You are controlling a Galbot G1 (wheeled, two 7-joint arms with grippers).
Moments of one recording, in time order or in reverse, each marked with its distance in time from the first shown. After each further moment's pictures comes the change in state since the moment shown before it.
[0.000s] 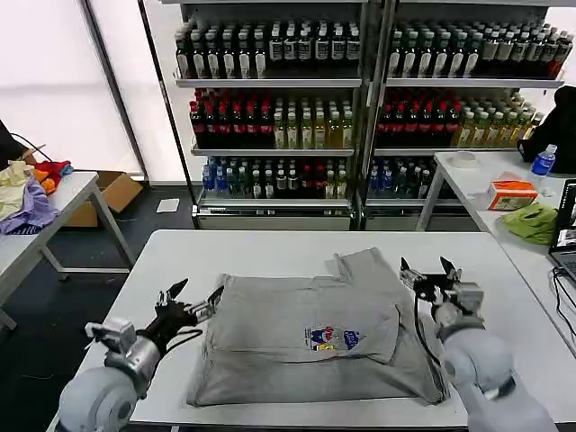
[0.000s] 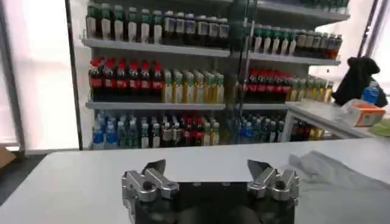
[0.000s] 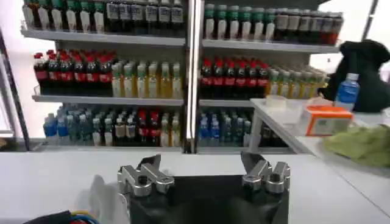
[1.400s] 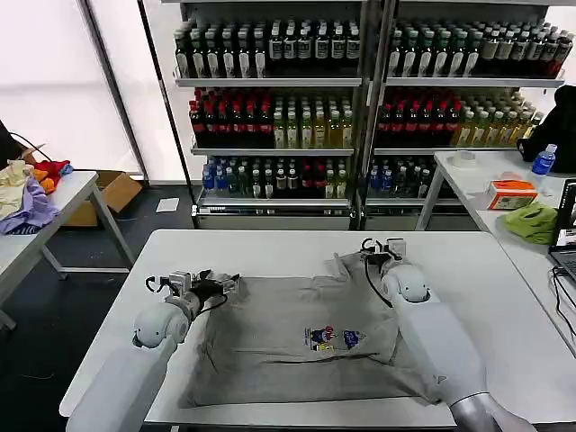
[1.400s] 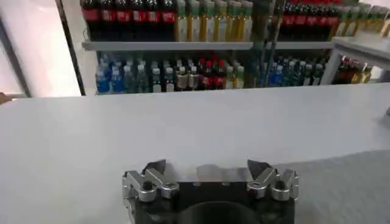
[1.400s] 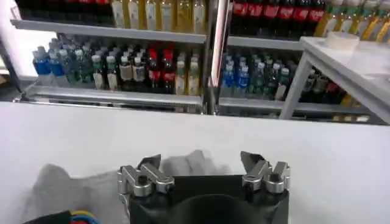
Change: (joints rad) left arm -0.421 -0.087 0.264 0.590 0.081 0.025 0.007; right arm 0.378 0.203 -0.178 -0.678 -0.100 0.023 -0.114
